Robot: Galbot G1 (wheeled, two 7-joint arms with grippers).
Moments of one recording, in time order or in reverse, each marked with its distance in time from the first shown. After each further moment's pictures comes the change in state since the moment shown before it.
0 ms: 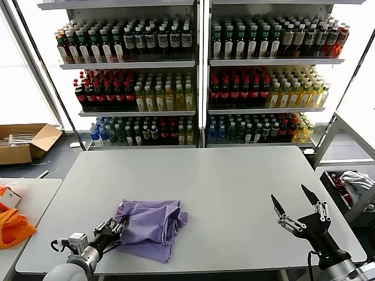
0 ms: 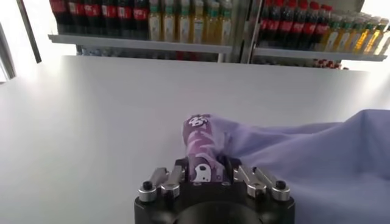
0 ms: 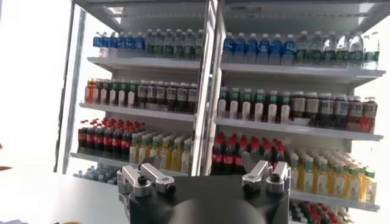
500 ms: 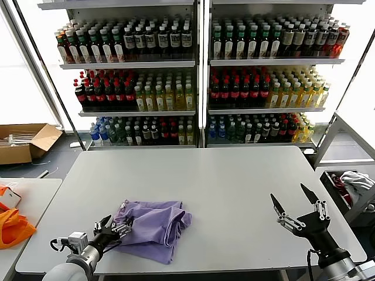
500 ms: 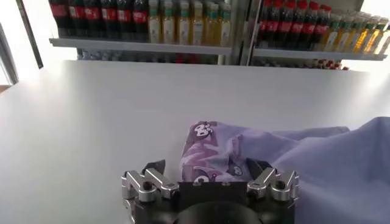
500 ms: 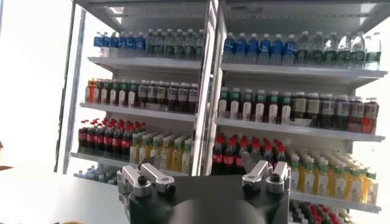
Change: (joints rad) left arm 0.003 0.002 0.006 -0.019 0.002 0.020 -0.014; right arm 0.006 -0.004 -0.001 -0.001 0.000 -0.004 0.002
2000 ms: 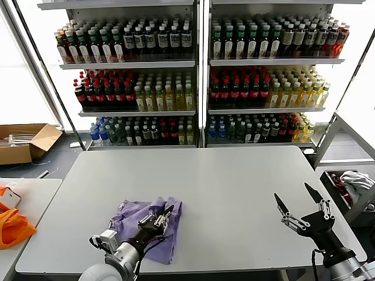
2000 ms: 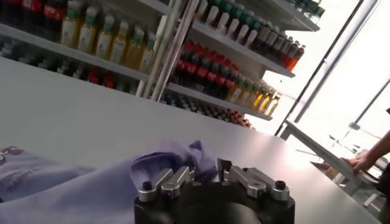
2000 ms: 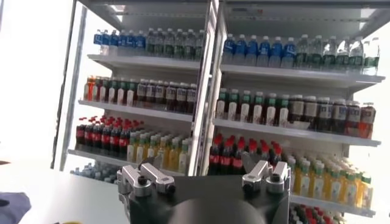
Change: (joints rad) left arm -0.061 -0.057 0.252 -0.195 -0.213 -0.073 -0.078; right arm -0.009 -0.025 0.034 -0.001 0.015 0.009 -0.003
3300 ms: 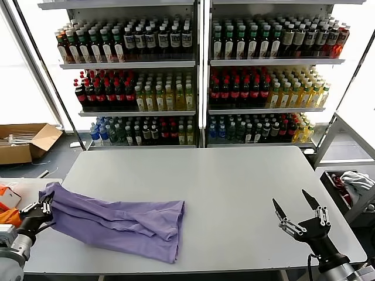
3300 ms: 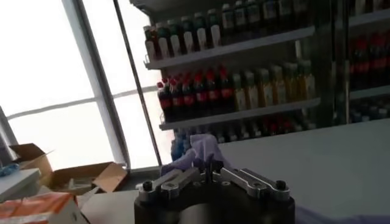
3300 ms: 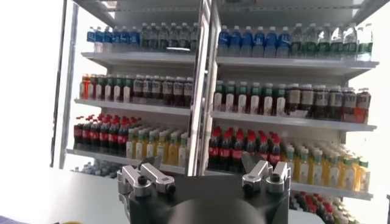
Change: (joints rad) left arm 0.198 0.250 -0.647 0.176 0.177 -0.107 0.060; right arm -0.015 0.036 -0.039 -0.035 -0.012 0.030 0.005
